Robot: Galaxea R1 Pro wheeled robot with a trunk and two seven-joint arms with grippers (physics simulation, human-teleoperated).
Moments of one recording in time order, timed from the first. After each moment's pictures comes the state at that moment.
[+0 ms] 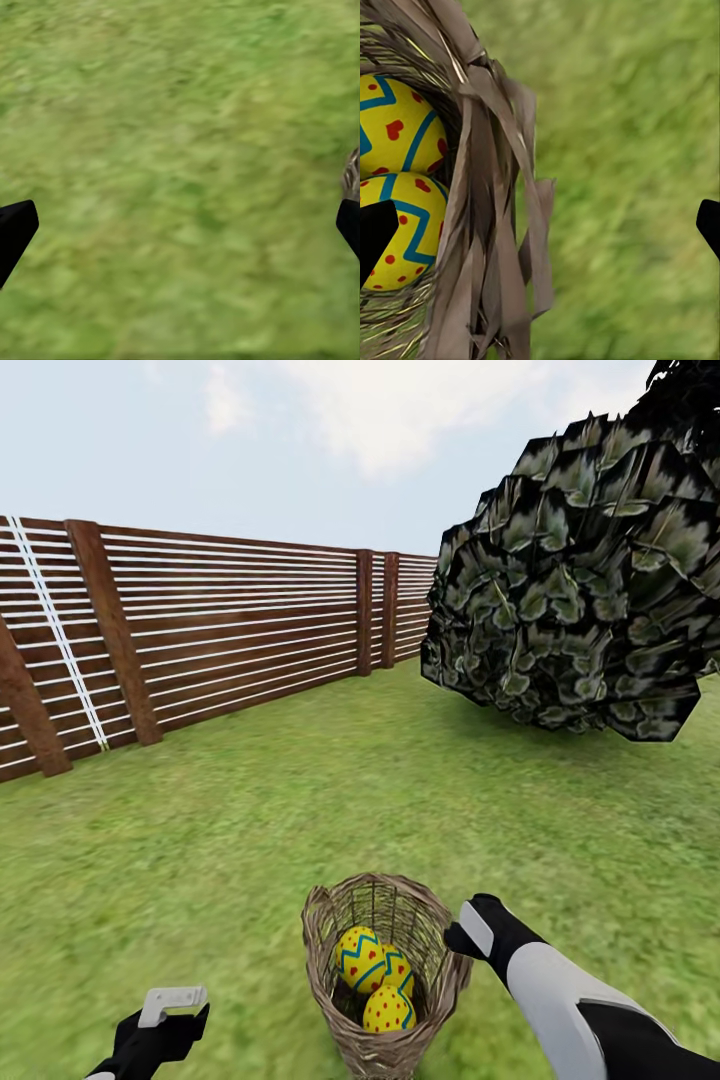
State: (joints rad) left arm 0.02 0.09 0.10 -1.31 0.00 0.38 -0.02; right arm -0.82 0.07 -0.15 -0.23 -0.18 0.57 -0.38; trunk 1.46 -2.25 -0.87
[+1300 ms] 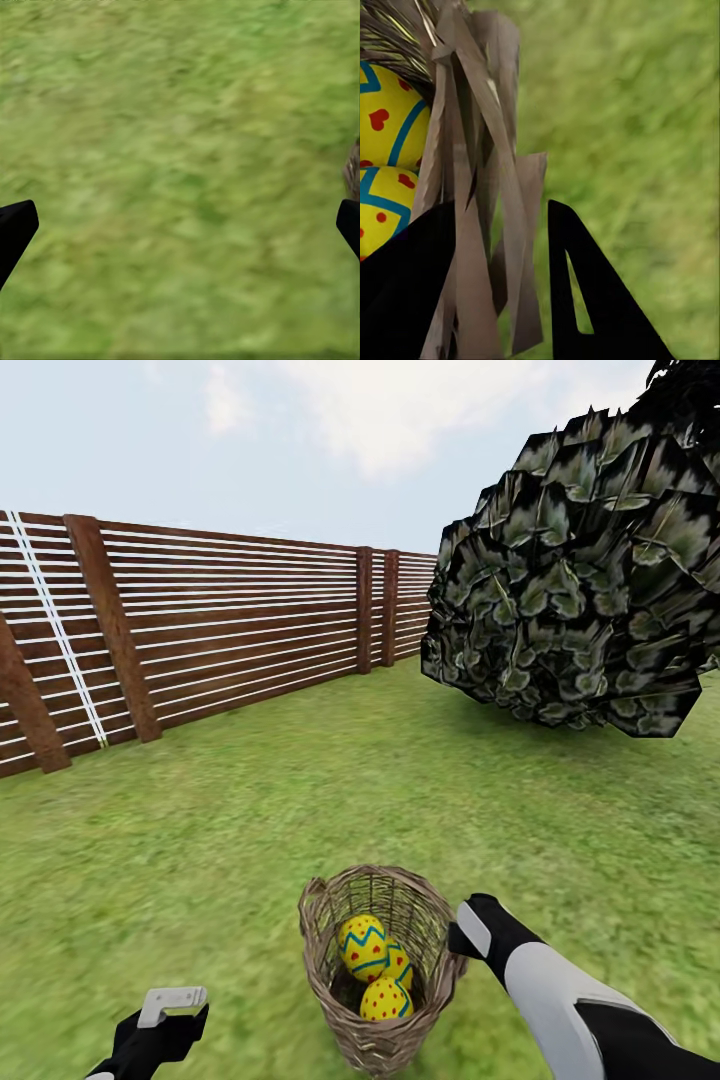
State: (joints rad) left arm 0.02 0.09 0.10 -1.31 -0.01 0.38 -0.02; right arm -0.82 0.08 -0.15 -0.23 -0.16 0.57 -0.38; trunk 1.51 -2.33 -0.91
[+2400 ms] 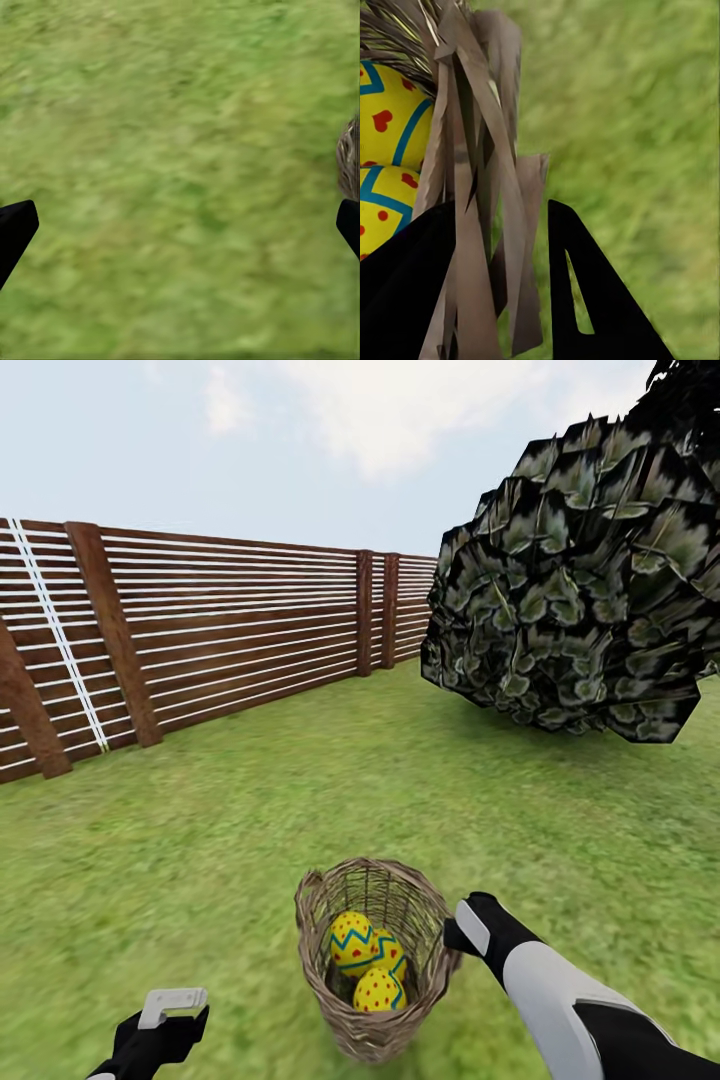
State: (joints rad) left arm 0.02 0.09 0.10 -1.30 -0.01 0.38 -0.01; right arm -0.82 0.09 -0.14 -0.24 -0.18 0.56 -0.35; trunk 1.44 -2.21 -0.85
